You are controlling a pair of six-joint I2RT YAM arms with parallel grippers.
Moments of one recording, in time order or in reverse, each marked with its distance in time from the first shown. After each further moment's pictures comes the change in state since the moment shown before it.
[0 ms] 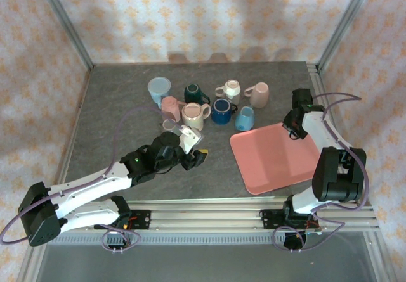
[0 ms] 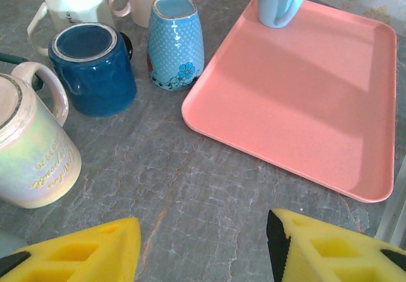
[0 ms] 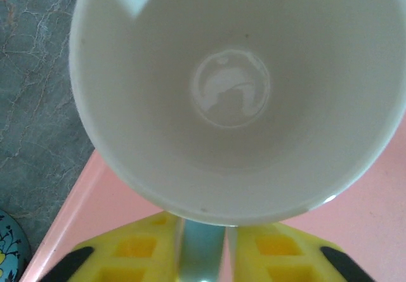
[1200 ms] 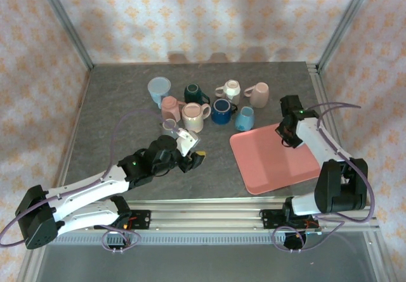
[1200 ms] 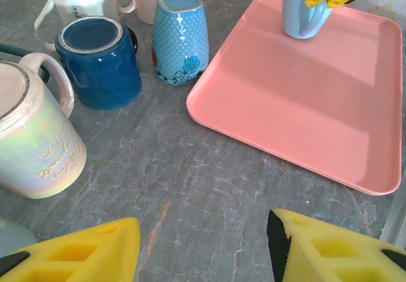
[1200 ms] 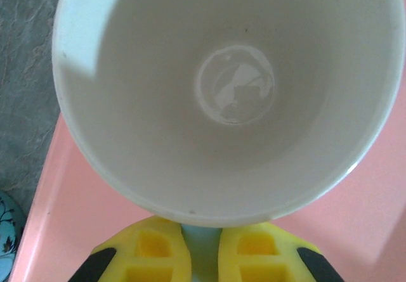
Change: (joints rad) left arm -0.001 -0.043 -0.059 0.024 -0.012 0.008; right arm 0.117 -0.101 -0.058 -0.135 0.084 0.291
